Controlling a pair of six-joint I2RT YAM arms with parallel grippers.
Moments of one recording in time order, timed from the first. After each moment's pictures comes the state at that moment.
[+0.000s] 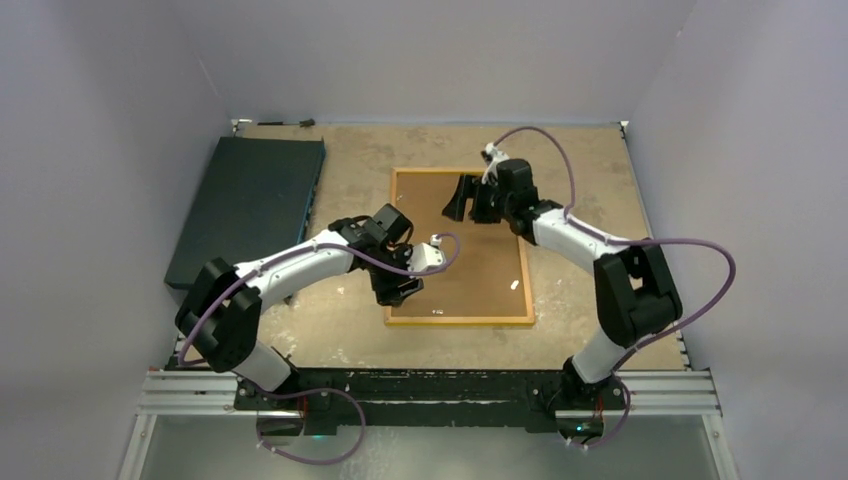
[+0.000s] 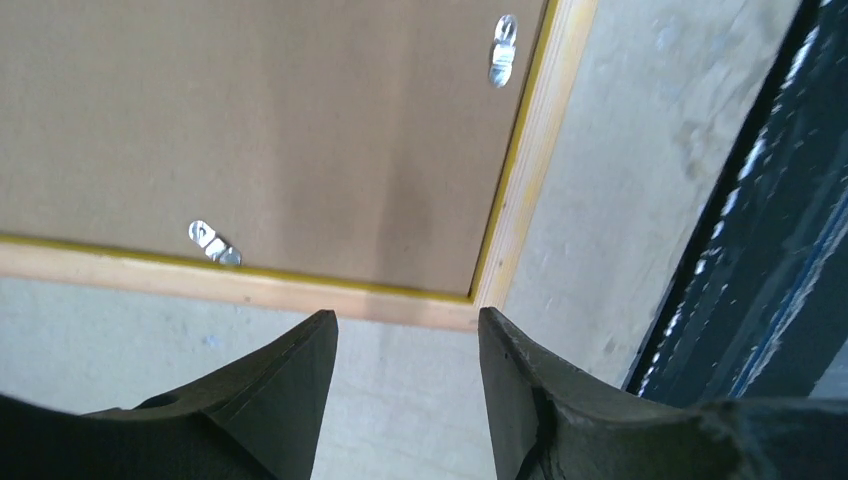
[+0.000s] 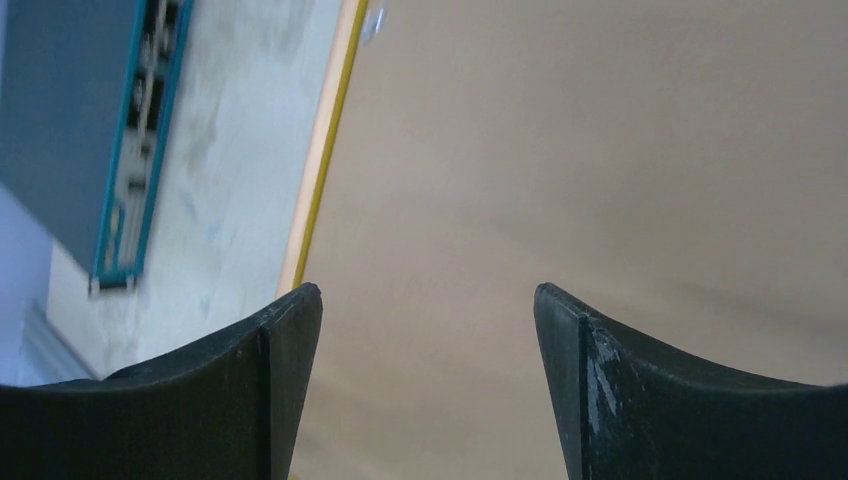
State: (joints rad) left arm -0.72 1.54 1.06 -0.71 0.36 0.52; right arm 0.44 1.61 0.98 -0.01 -0.32 0.46
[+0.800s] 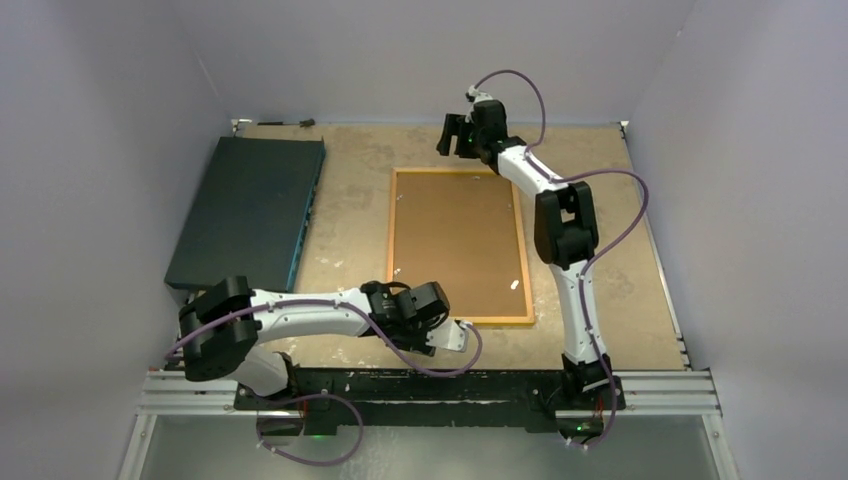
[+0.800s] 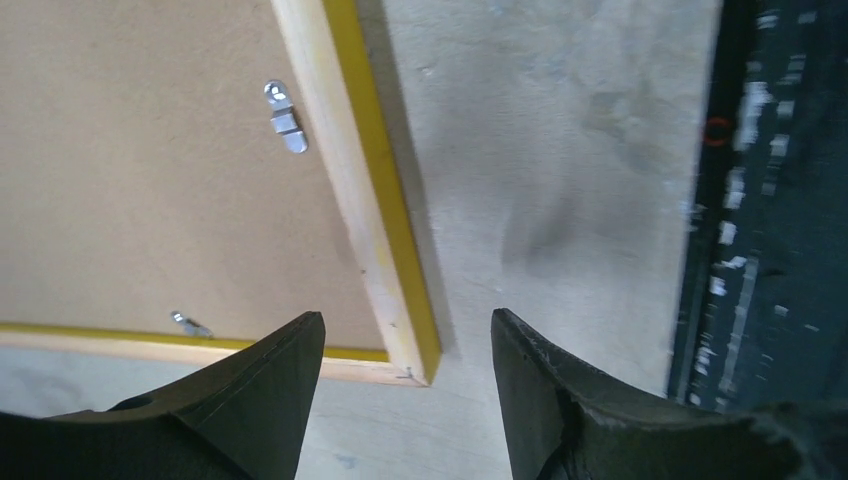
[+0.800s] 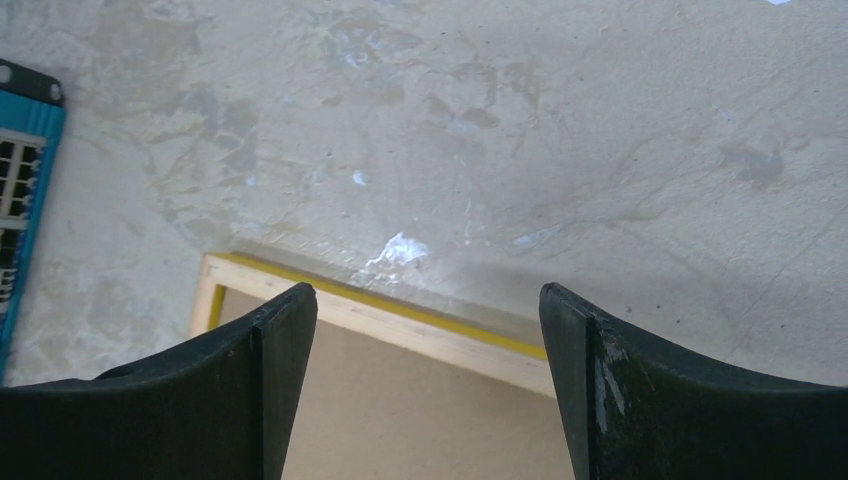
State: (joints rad) left arm -1.19 1.49 0.90 -0.59 -0.07 0.60; right arm 0.32 2.38 2.02 -0.19 -0.14 0.34
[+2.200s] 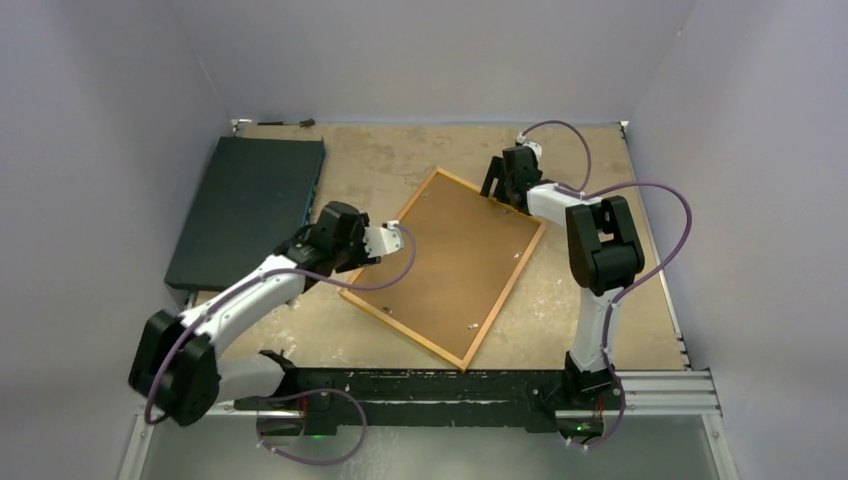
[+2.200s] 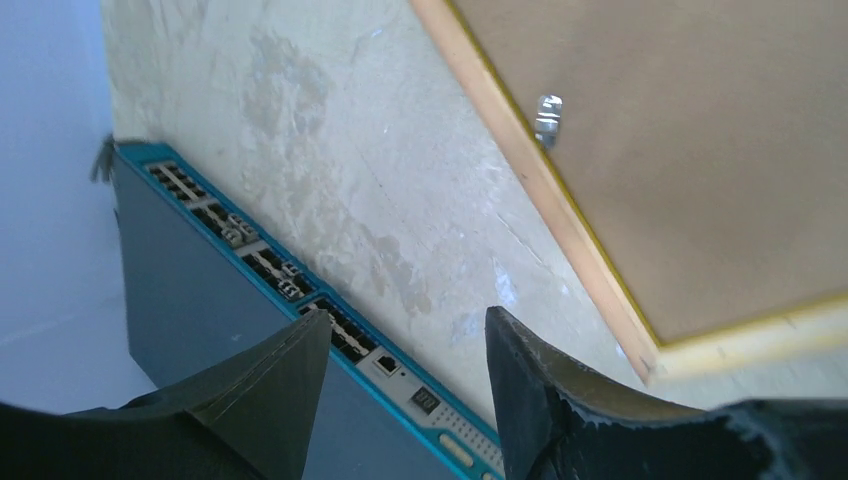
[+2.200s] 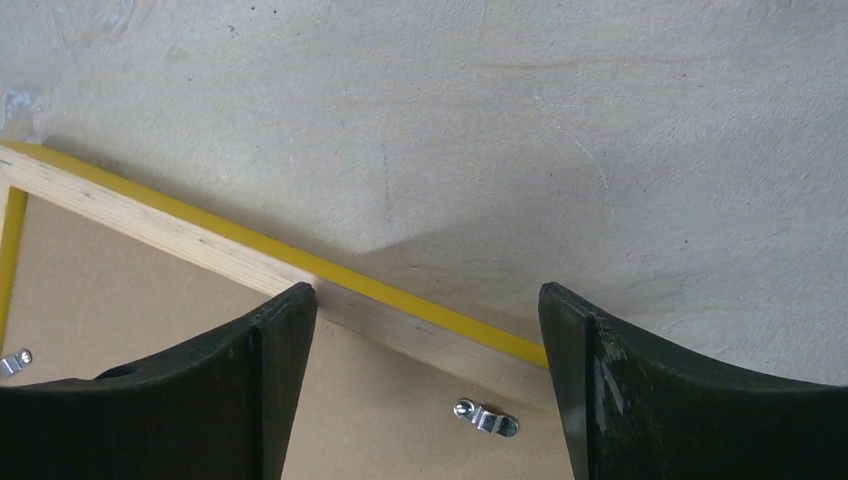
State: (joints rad) left arm -0.55 1.32 0.80 -0.31 -0.18 0.83; right arm 0.25 2.02 1.30 -0.04 0.19 0.48
